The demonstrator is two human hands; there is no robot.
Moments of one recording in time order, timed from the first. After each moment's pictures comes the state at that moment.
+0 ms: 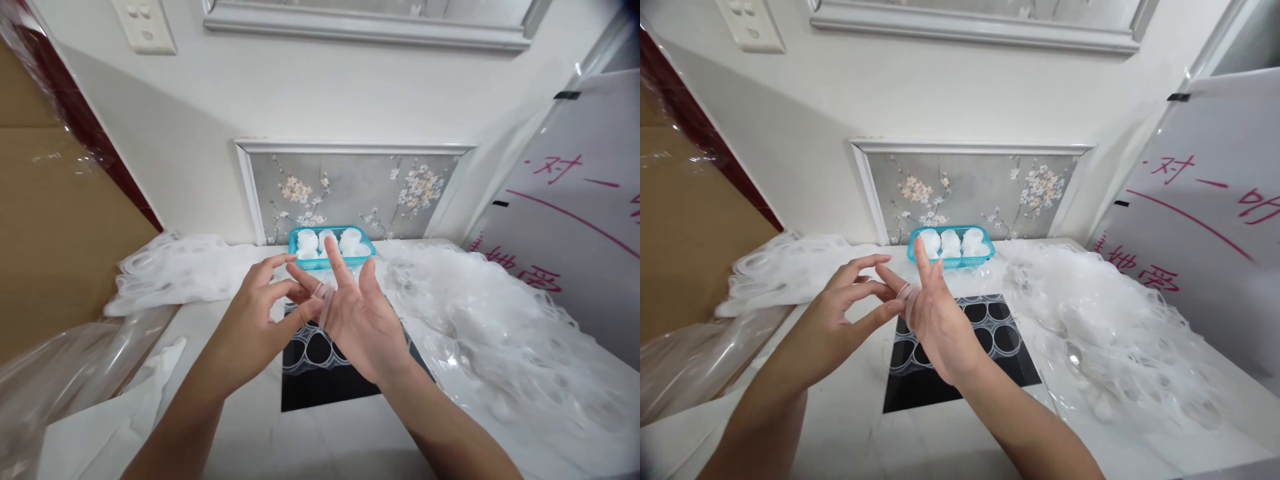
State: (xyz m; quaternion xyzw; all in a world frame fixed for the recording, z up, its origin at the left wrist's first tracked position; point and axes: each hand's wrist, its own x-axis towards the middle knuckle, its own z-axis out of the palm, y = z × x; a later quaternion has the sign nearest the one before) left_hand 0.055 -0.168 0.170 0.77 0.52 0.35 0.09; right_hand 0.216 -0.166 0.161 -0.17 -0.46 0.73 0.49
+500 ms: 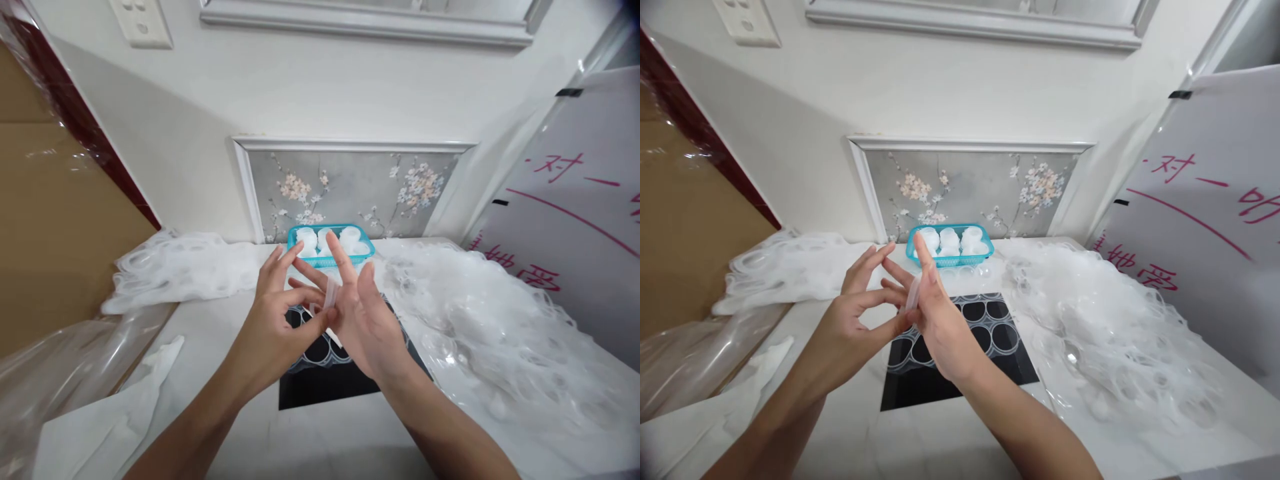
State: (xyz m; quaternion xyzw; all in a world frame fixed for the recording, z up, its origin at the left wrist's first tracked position) left_hand 0.082 -0.172 0.161 0.76 0.50 0.39 0.11; right_hand 0.220 -0.166 0.157 -0.17 -0.50 0.69 0.50
